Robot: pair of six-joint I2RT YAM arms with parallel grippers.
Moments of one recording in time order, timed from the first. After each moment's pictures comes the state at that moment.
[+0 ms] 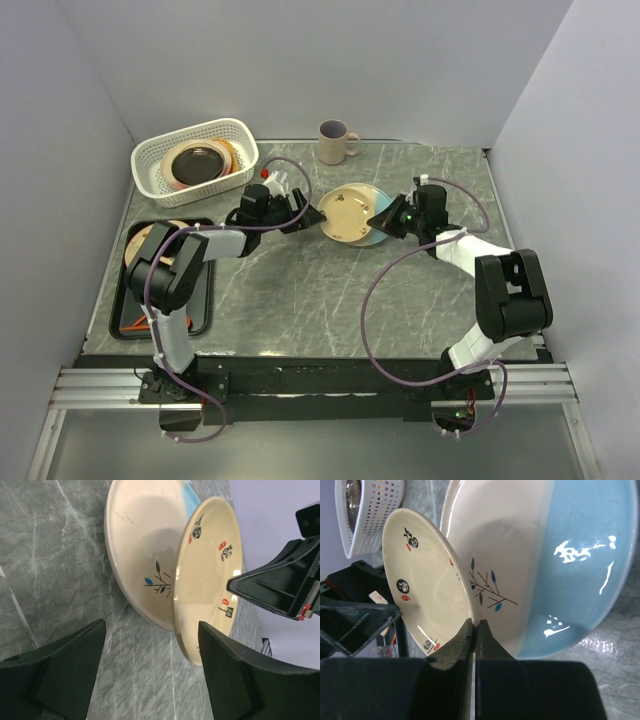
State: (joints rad) left arm -0.43 1.89 1.00 0.53 0.45 -0.74; right arm 0.16 1.60 0.84 0.18 -0.42 0.76
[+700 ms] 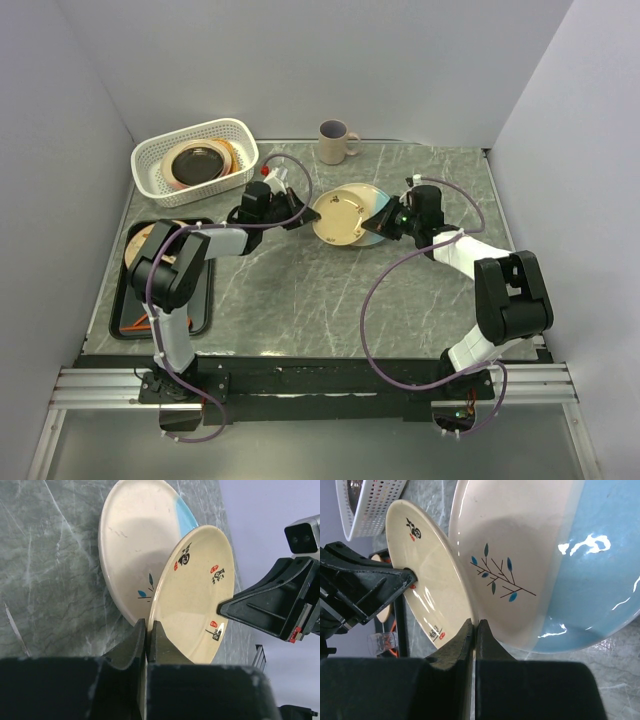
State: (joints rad) left arm -0.44 1.90 1.02 0.56 0.44 -0.77; right arm 0.19 1.59 0.84 0.16 -0.44 0.74
